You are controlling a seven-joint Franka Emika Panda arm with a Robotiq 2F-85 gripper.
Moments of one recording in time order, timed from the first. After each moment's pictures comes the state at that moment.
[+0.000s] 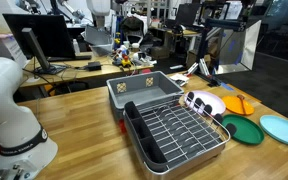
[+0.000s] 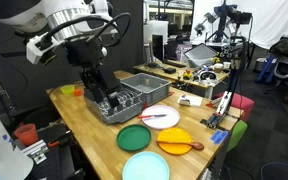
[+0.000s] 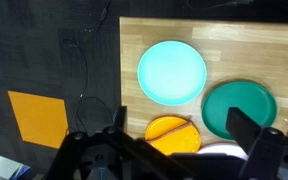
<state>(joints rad) -0.24 -0.70 -0.29 -2.80 -0.44 2.32 -0.41</state>
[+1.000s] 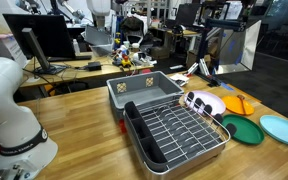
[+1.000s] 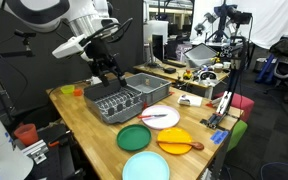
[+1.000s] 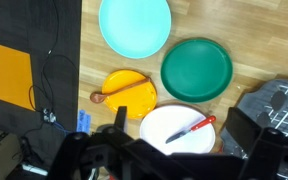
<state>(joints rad) -0.03 -0.62 -0.21 -2.77 -0.31 2.42 -0.40</state>
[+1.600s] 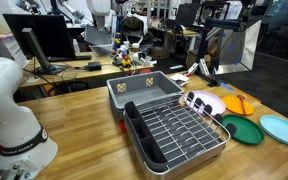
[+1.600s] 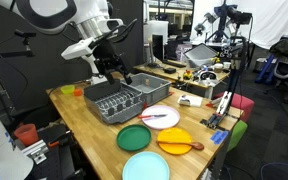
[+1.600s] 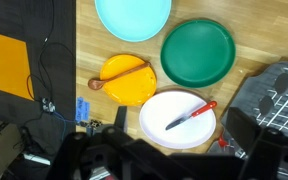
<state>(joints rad) -0.01 -0.57 -0.22 -2.76 -0.27 2.50 -0.41</state>
